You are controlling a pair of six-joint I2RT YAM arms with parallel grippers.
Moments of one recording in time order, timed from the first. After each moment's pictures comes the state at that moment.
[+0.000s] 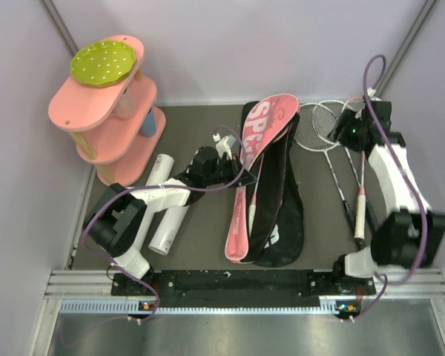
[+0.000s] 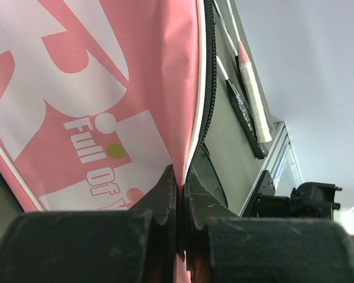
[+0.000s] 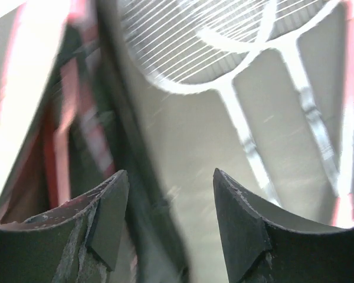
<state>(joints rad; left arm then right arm) -0.65 1.65 0.89 0.42 0.44 -0.78 -0.03 1.30 1.20 -0.54 -0.16 0.37</state>
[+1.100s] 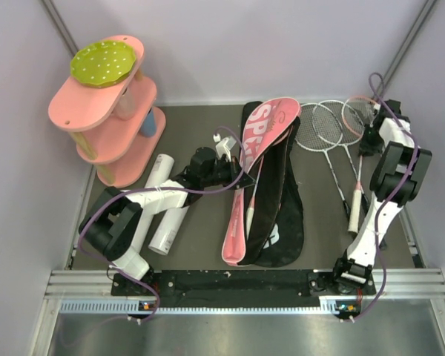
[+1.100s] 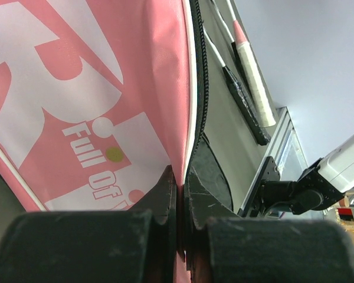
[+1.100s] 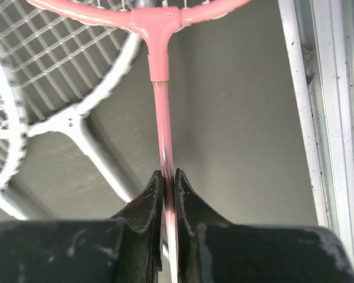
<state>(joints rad) -0.65 1.61 0.87 0.40 0.48 -0.71 -0.35 2.19 1.75 -0.68 -0.04 0.04</state>
